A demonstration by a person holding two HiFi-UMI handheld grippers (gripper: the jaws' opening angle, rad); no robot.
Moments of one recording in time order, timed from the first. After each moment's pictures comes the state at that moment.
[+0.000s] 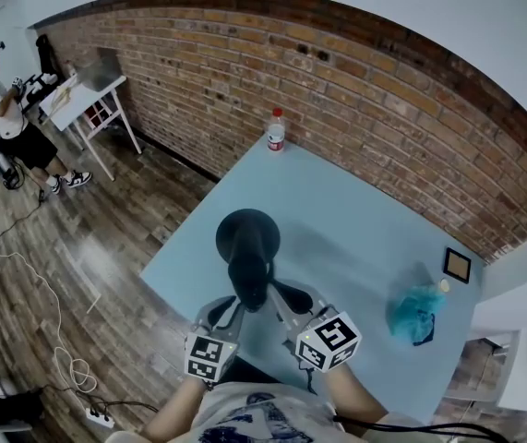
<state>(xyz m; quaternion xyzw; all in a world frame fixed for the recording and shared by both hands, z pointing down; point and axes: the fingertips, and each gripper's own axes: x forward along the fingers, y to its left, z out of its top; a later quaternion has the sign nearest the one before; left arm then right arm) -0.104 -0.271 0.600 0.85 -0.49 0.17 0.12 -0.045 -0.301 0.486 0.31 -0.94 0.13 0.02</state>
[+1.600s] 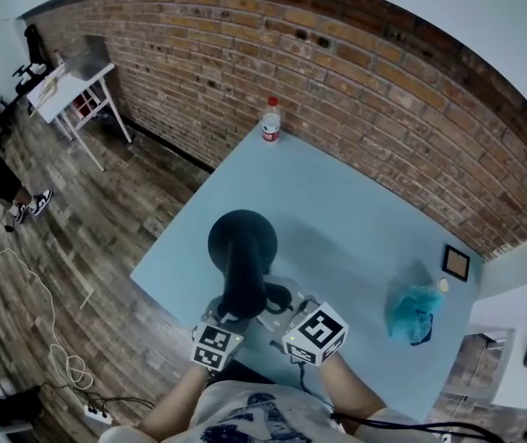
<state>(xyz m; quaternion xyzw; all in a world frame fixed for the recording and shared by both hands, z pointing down) -0.072 -0.305 0.655 0.87 -0.42 0.18 0.16 -0.093 -0.312 0.491 0.20 -0.97 0.11 0.02</state>
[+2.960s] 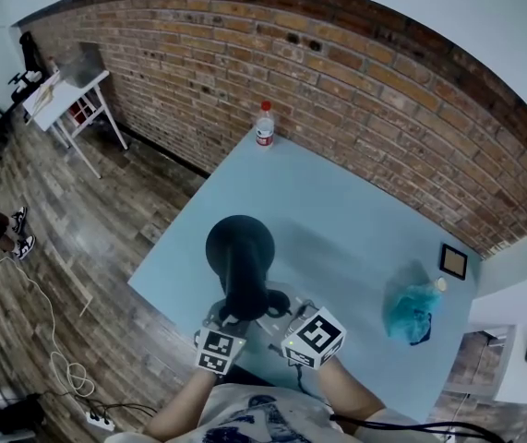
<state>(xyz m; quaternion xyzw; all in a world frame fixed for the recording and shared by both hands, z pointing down) -0.069 -0.311 0.657 0.87 -0.44 0.18 0.13 -0.087 -0.312 0.491 0.21 -0.97 0.10 0.01</state>
